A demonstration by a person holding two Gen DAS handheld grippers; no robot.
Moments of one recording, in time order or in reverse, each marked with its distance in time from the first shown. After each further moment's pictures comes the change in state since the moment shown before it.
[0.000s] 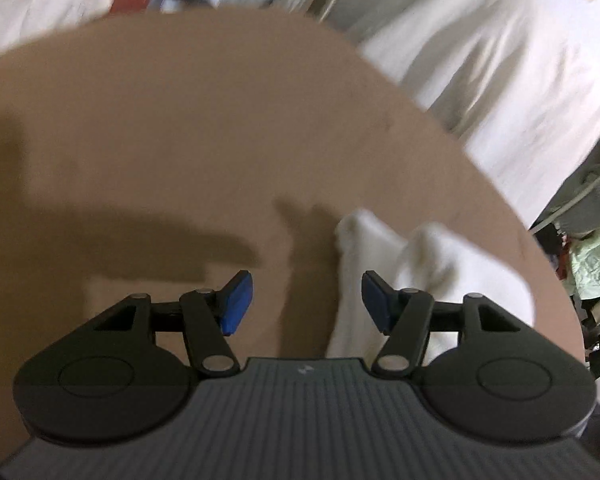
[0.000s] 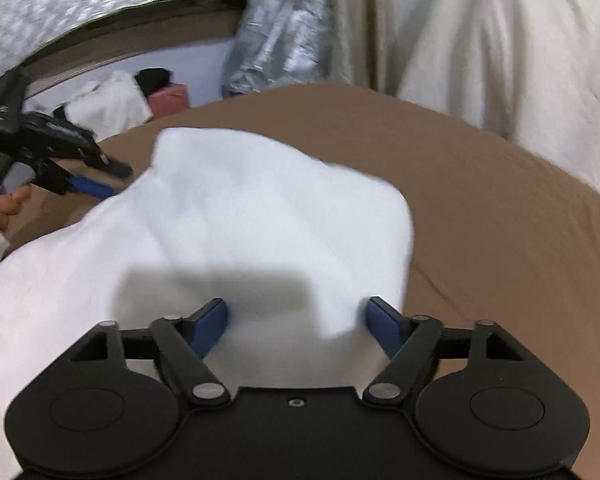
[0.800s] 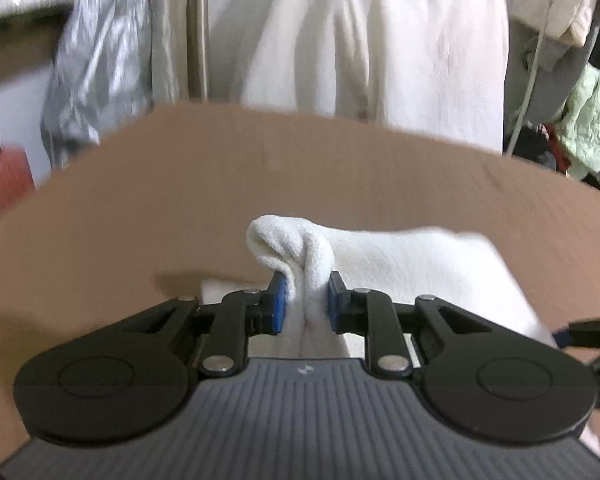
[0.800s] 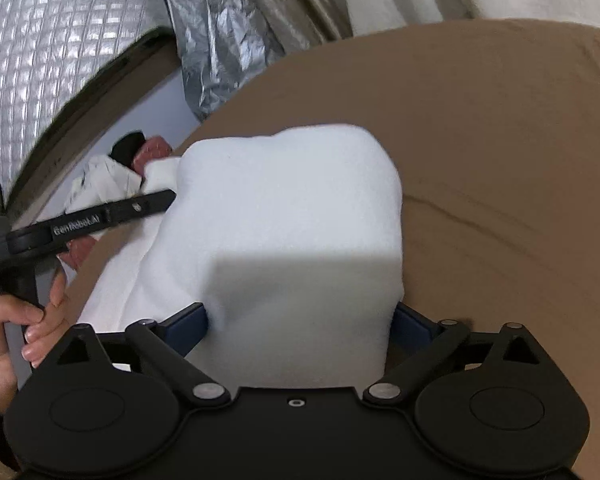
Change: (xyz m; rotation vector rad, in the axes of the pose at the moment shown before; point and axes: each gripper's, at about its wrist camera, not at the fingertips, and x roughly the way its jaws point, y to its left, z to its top) left arm 0.025 -0.153 -0.038 0.536 -0.141 0.039; right arm 0.030 -0.047 0.010 0.391 0.016 0.176
